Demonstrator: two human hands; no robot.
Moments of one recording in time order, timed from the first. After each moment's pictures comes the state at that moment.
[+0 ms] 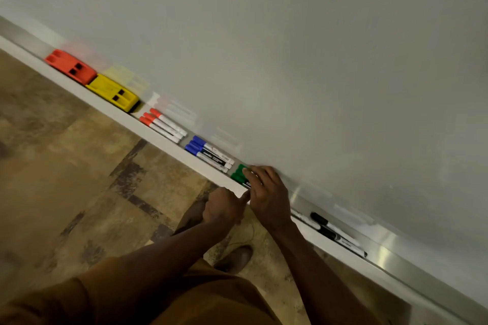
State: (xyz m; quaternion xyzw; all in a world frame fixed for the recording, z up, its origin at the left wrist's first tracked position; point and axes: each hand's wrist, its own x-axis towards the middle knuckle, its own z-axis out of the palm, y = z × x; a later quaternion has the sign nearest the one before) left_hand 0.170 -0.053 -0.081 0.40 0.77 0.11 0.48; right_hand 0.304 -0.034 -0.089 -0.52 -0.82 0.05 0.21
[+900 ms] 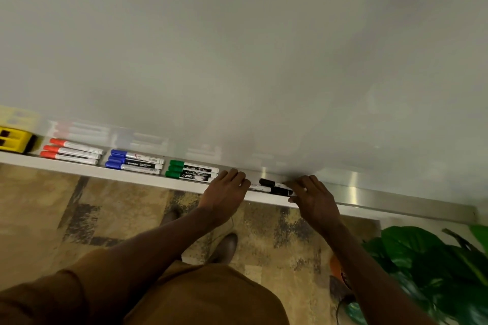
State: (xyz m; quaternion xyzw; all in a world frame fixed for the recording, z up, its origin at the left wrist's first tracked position) left_hand 0.270 -0.061 -0.084 0.95 0.31 0.07 0.05; right_hand 0.534 -0.168 -0.076 -0.69 -0.72 0.04 0.03
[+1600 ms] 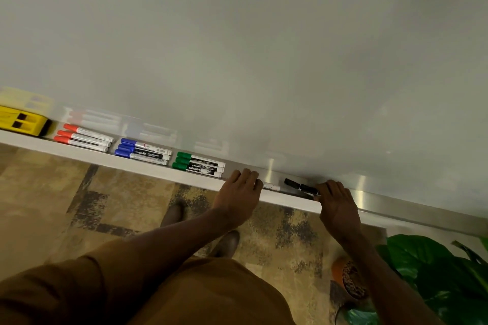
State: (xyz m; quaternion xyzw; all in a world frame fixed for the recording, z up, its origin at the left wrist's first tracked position) left_hand 0.287 -0.084 -0.087 0.94 0.34 -0.01 0.05; right_hand 0.558 -0.189 -0.072 -0.75 -0.66 0.05 -0.01
